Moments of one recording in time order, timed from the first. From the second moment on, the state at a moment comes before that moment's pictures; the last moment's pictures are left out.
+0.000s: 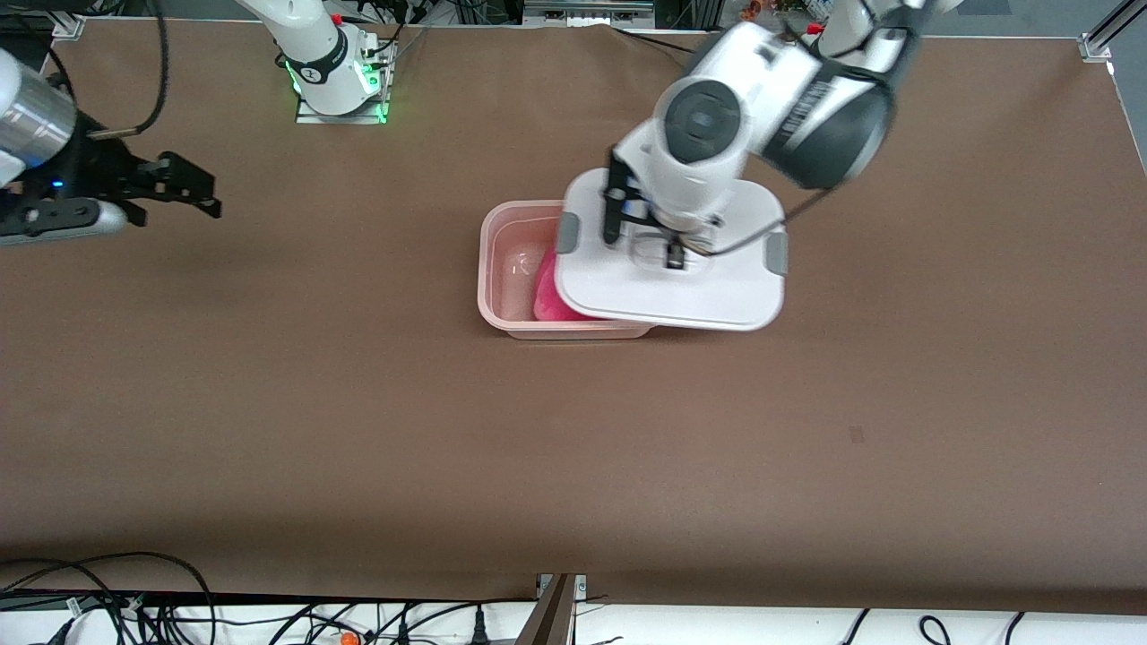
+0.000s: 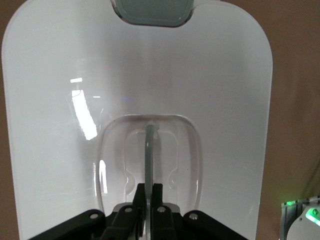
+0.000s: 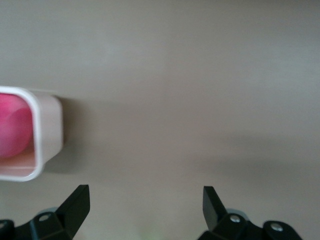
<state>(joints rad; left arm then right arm) -0.61 0.43 -0.10 -1.40 -0.02 1.64 0.95 0.06 0.02 0.01 -1.59 0.05 1.56 0.00</state>
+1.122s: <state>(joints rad) -0.77 0.57 -0.09 -1.39 0.00 1.84 0.70 0.03 0.02 0.04 -1.59 0.03 1.57 0.00</state>
